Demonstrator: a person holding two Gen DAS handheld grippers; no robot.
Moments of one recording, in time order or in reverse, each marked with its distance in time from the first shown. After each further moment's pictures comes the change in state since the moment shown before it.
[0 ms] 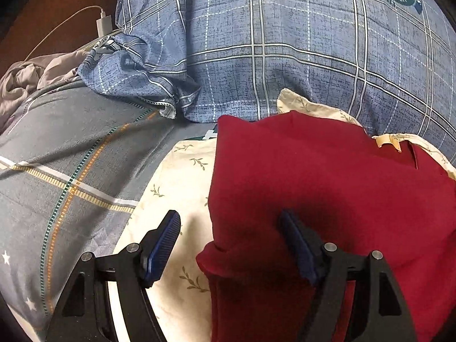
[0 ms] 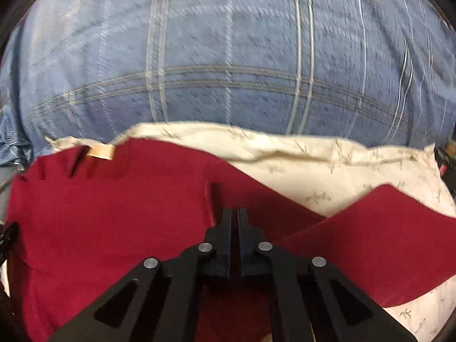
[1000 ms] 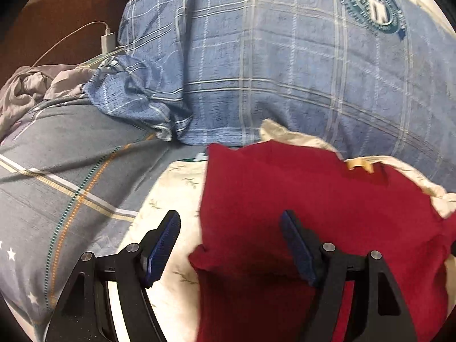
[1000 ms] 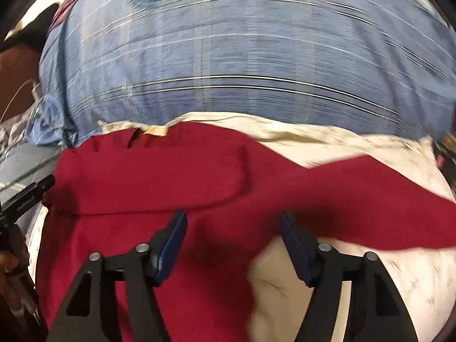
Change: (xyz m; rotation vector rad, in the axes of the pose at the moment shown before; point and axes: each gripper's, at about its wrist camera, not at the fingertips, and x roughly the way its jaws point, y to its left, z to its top) left arm -0.051 -0.001 -0.006 -0.025 -0.099 -0.082; right arm -0.090 -0.009 -0.044 -0.029 -0.047 0.118
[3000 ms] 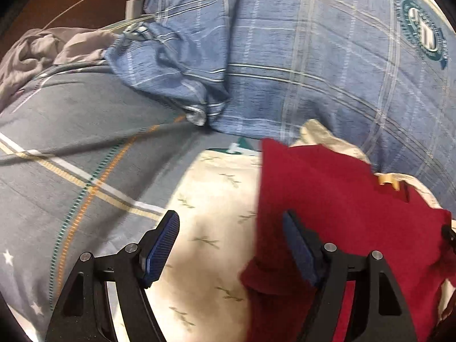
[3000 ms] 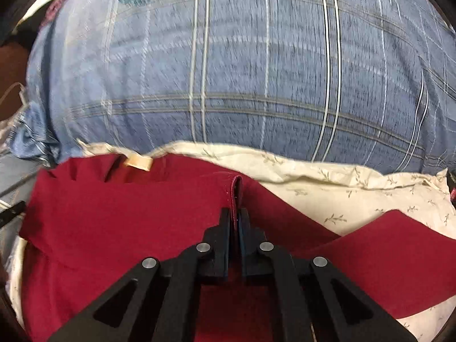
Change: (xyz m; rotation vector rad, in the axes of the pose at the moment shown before) left arm 0.031 0.060 0.022 -0.130 0.109 0.046; right arm 0.073 0.017 0.042 -0.062 -0.024 -0.023
